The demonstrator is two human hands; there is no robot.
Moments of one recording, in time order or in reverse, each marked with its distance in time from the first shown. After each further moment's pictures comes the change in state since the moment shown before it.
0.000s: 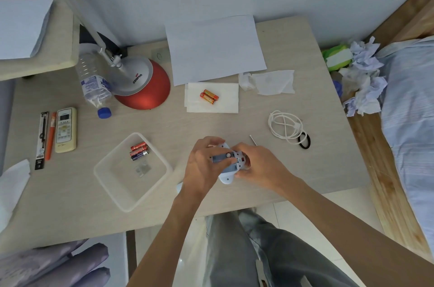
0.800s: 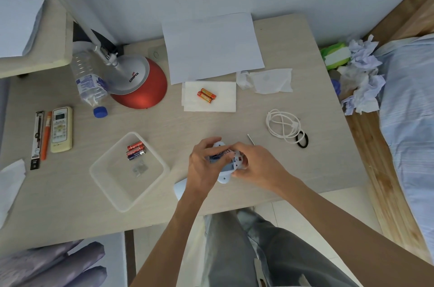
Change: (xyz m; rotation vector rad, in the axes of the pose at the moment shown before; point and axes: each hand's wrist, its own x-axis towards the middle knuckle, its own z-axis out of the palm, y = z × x) left_hand -0.002 -0.004 0.021 -0.187 0.031 -0.202; right_hand -0.002 0.000 -0.001 0.011 0.004 -0.024
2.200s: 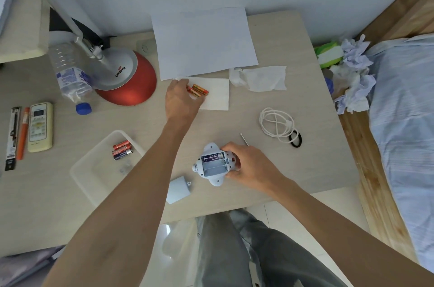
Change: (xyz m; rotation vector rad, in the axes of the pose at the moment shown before) left_hand 0.171 0.017 -0.024 0.403 0.211 0.007; right_hand -0.001 0.004 0.002 -0.034 -0.031 0.004
